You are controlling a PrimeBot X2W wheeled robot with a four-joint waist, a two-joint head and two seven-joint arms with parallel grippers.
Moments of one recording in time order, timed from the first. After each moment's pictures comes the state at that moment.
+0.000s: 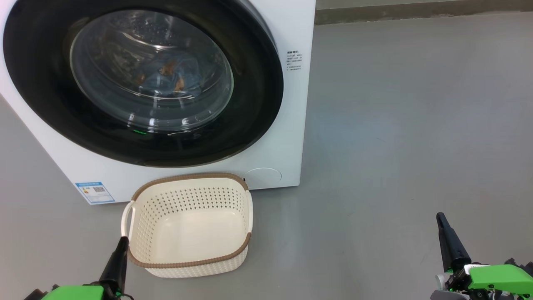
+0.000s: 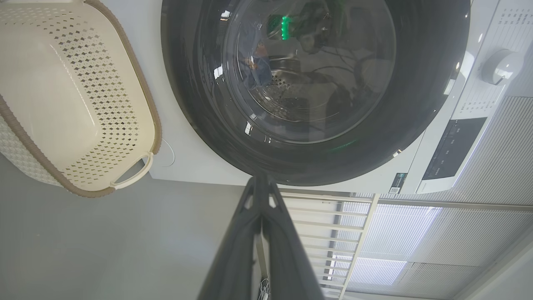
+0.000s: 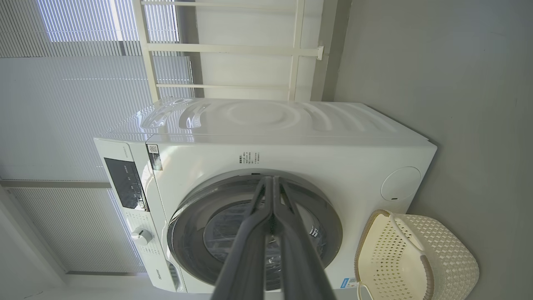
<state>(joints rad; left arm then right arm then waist) -0.07 0.02 0.08 0.26 -1.60 -0.12 0.11 -0.07 -0.05 -0.14 0.27 1.60 0.13 0.11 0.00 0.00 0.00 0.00</state>
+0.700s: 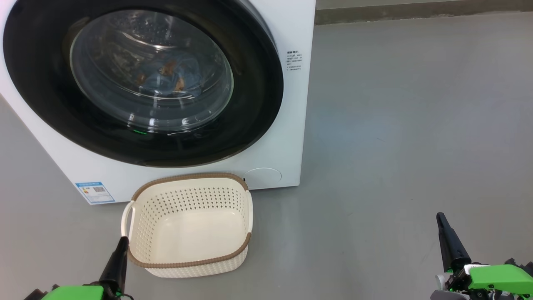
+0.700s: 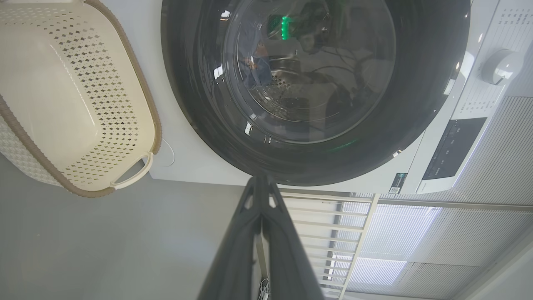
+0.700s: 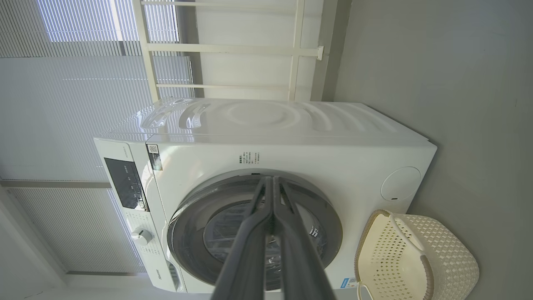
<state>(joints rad) -0.07 0.02 0.08 0.26 -1.60 -0.12 0.11 -0.07 -0.05 -0.14 0.27 1.60 0.13 0.11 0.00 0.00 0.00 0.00</state>
